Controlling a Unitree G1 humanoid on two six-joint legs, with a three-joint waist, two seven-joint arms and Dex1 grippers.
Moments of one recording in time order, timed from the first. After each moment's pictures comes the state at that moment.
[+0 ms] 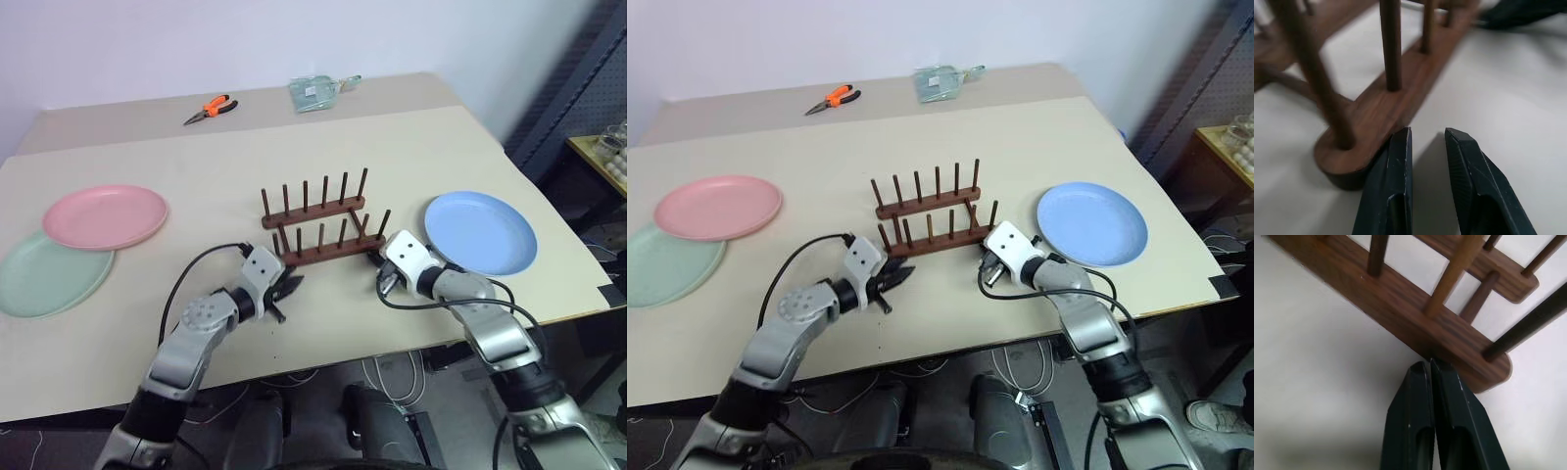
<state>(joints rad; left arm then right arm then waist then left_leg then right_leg) -0.23 0.33 -0.17 -0.06 -0.12 0.39 -0.48 -0.35 -0.45 0.22 0.04 -0.07 0.30 0.52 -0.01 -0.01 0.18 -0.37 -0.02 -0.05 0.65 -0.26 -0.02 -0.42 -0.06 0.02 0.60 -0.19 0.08</state>
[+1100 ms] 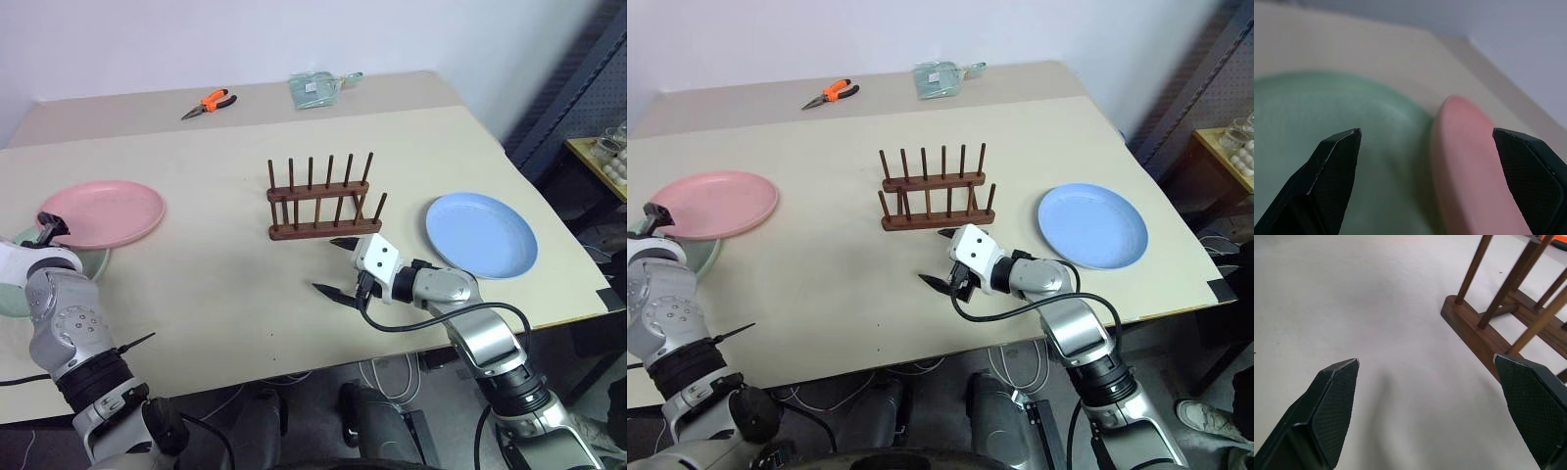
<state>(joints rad) -0.43 0.26 0.84 0.03 -0.61 0.41 0.39 -0.30 -0.44 0.27 -0.23 0.09 0.32 0.77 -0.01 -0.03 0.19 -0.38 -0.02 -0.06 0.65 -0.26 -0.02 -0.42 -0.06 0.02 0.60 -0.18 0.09</state>
